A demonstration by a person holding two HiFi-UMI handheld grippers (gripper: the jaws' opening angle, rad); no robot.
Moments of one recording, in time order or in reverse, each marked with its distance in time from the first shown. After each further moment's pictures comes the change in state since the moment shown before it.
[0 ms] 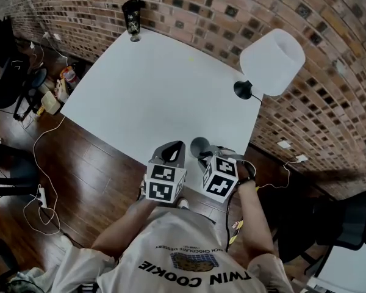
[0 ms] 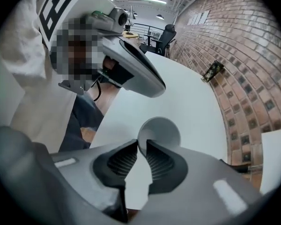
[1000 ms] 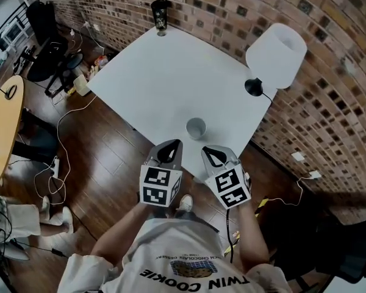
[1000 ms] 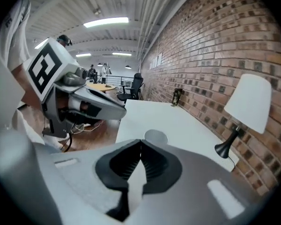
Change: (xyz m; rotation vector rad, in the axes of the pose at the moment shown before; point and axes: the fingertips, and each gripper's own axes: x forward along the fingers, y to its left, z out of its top) left arm -0.078 -0.074 -0.006 0.025 -0.080 0.248; right arm -0.097 0.026 -0.020 0.357 -0.591 -0.193
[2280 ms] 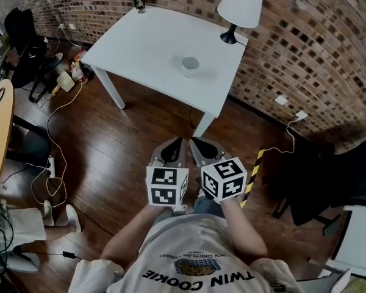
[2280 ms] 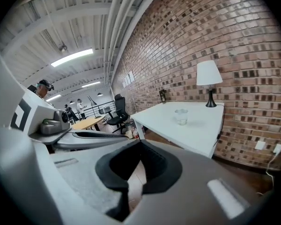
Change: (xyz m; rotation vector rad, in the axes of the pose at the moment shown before) left arm -0.228 -0.078 -0.119 -0.013 0.011 -0.139; right arm -0.119 0.238 -0.019 0.535 -0.205 -0.140
